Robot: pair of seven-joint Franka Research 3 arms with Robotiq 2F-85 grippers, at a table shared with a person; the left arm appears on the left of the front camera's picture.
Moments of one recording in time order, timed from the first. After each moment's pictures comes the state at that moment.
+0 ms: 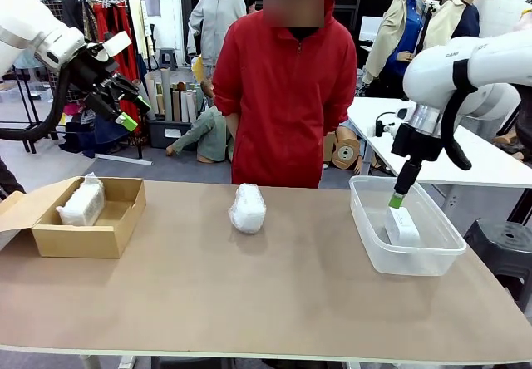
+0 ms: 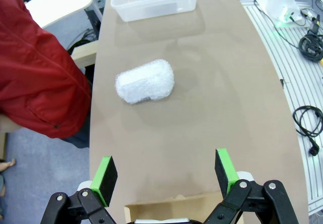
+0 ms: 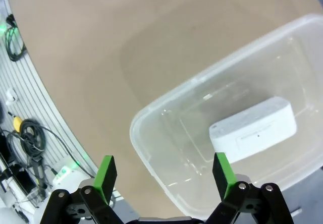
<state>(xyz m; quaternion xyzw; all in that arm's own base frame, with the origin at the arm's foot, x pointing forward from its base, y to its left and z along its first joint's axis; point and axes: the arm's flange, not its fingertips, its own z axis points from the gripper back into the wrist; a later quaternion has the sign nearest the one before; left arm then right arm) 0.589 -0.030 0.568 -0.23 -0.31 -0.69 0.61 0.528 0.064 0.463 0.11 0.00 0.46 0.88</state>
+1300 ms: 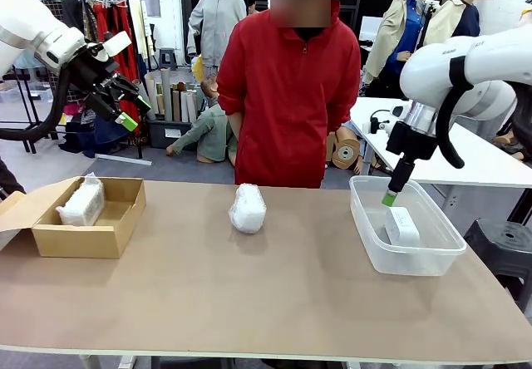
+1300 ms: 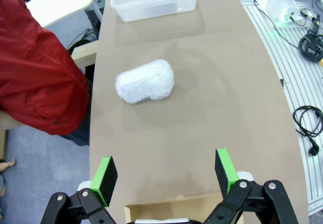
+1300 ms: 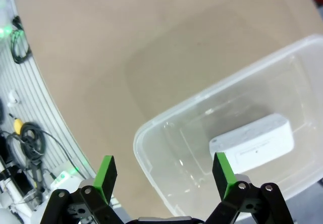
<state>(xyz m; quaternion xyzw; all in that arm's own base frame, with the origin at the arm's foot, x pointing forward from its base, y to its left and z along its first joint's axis) 0.589 -0.030 0.568 -0.23 -0.31 -0.69 0.61 0.532 0.067 0.466 0.13 -0.03 0.48 0.87</state>
